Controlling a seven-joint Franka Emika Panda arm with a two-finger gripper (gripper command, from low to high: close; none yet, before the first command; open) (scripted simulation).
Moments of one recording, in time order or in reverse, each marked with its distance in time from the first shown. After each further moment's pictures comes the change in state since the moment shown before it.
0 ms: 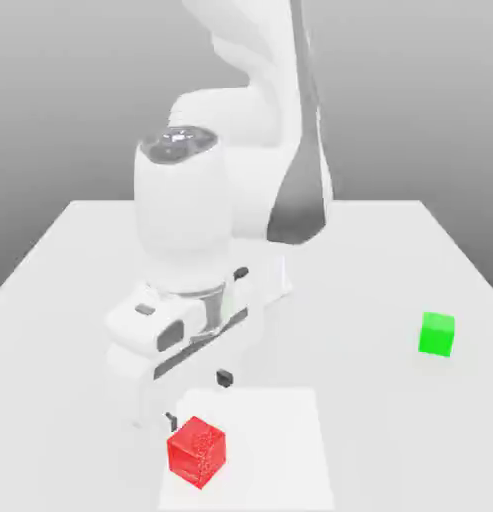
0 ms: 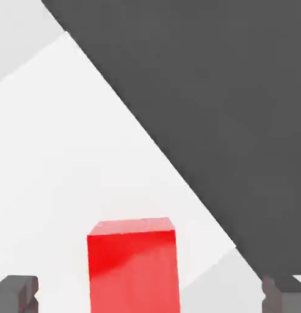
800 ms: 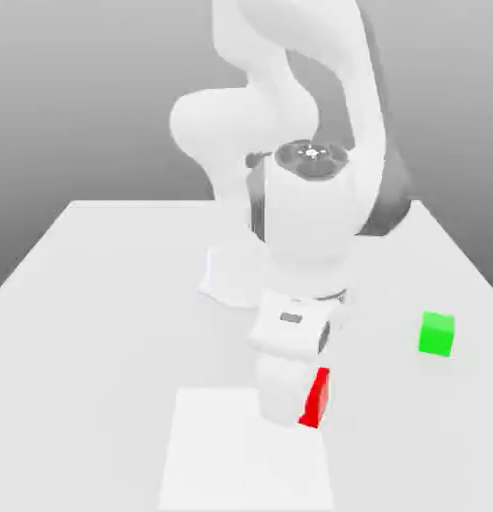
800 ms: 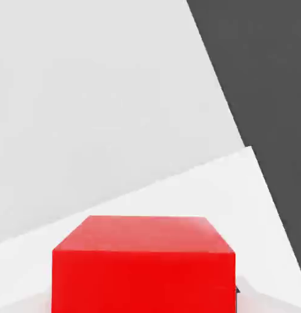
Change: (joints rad) arm 0.320 -0.172 0.233 -0.114 -0.047 -0.067 0.110
